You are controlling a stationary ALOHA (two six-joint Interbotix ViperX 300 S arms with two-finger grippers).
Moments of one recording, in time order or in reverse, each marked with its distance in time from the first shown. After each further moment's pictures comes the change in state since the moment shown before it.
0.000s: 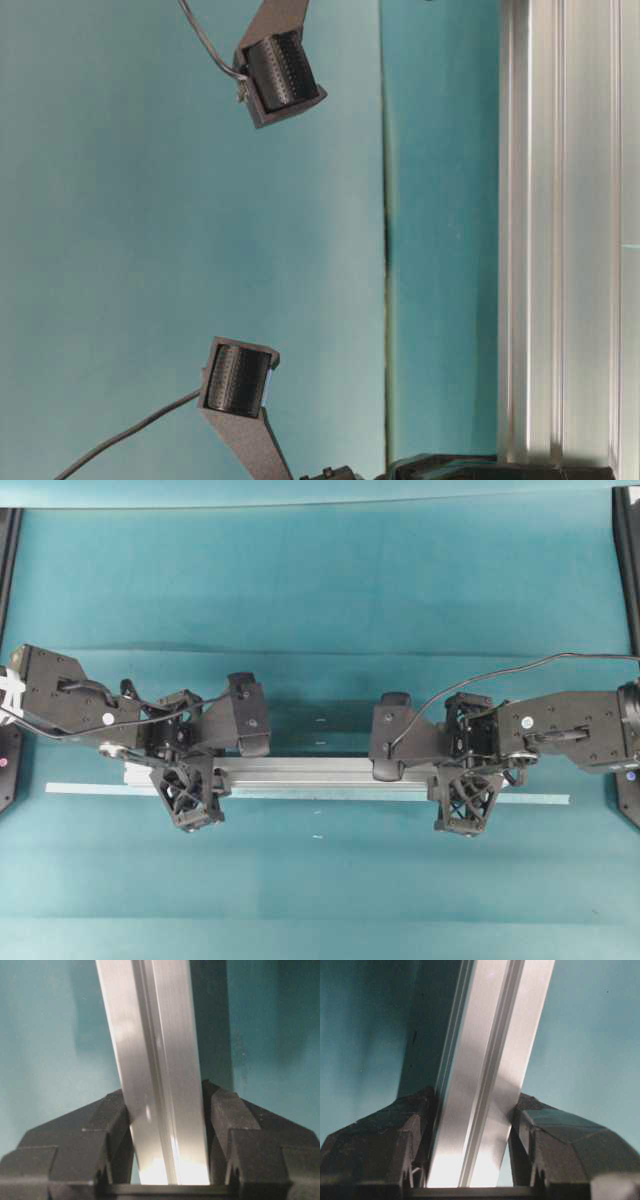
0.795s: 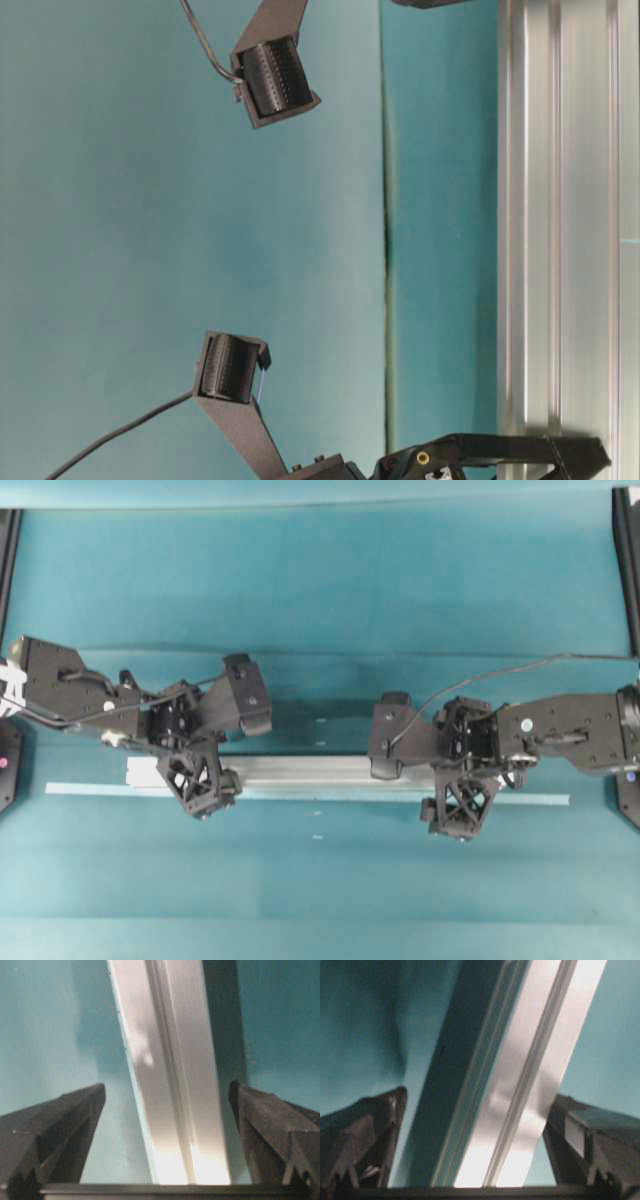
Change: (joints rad) left arm 0.031 0.000 0.006 -0.008 -0.046 -0.037; right arm 0.002 0.003 0.000 0.014 -0.021 0.023
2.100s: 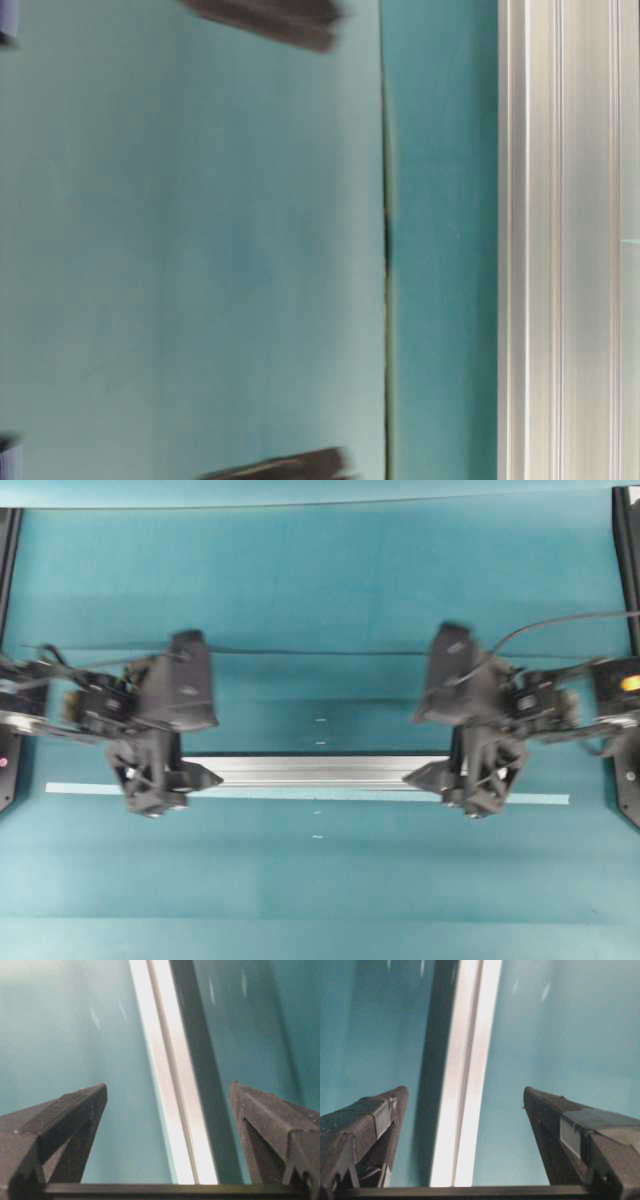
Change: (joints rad) left arm -0.041 -0.382 0.005 0.000 0.095 0.178; right arm -0.029 -0.399 0.008 0.000 -0.137 0.043
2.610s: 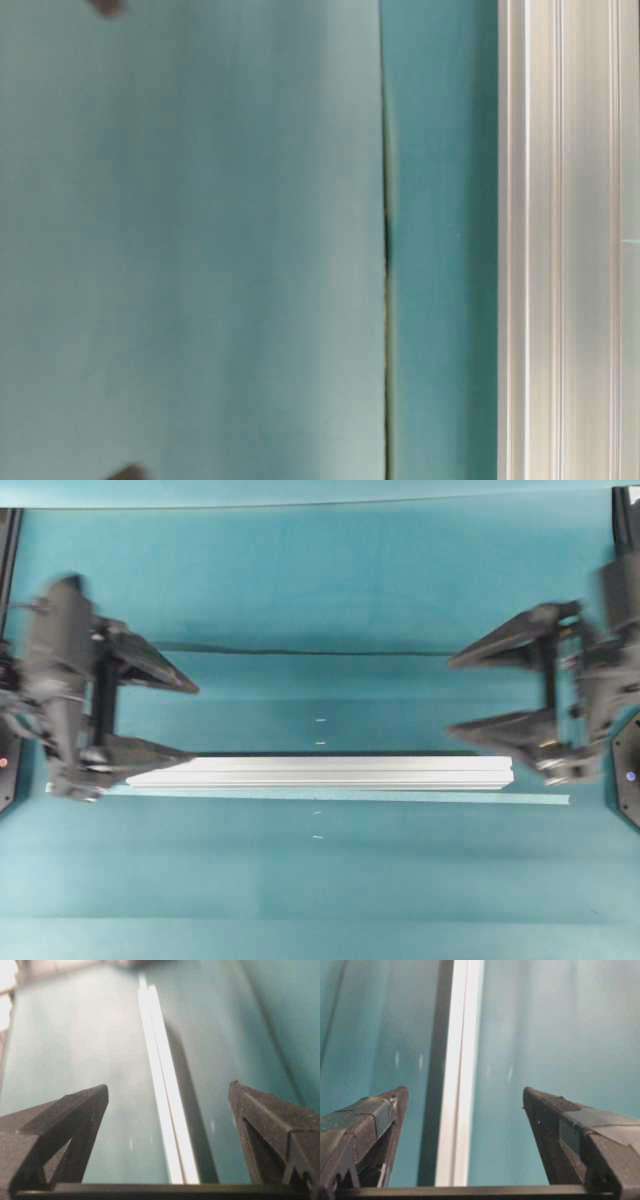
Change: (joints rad) left arm 0.002 -0.287 0.057 0.000 -0.164 0.021; right arm -0.054 -0.365 0.144 -0.002 -0.284 -0.003
